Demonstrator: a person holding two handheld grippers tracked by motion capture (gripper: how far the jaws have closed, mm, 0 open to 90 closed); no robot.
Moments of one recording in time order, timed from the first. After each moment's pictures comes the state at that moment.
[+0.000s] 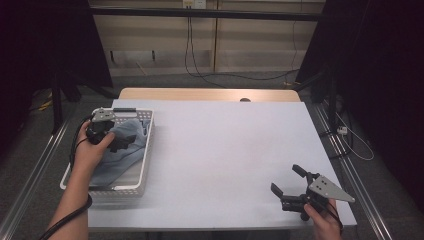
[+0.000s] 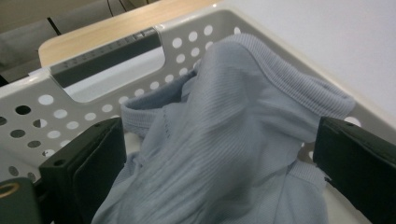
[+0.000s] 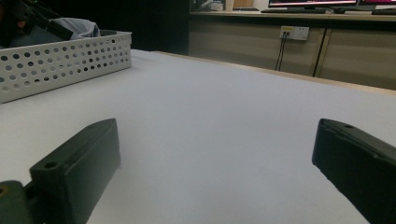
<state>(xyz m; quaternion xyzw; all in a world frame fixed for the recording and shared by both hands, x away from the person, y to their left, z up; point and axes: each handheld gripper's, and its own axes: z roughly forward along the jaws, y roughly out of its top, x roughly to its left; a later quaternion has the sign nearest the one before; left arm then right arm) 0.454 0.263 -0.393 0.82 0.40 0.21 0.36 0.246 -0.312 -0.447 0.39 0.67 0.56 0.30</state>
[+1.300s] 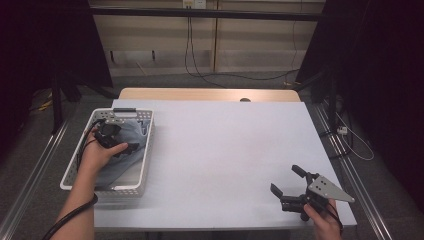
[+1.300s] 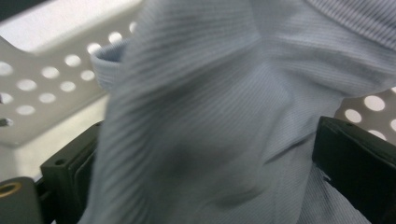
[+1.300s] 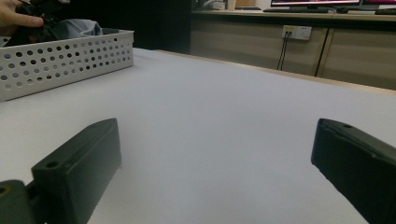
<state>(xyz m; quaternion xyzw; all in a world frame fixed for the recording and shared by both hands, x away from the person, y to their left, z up) 0.467 0.258 -0.422 0.85 0.40 0.17 0.29 0.246 -0.311 -0.446 0.38 0.67 0.56 0.30</state>
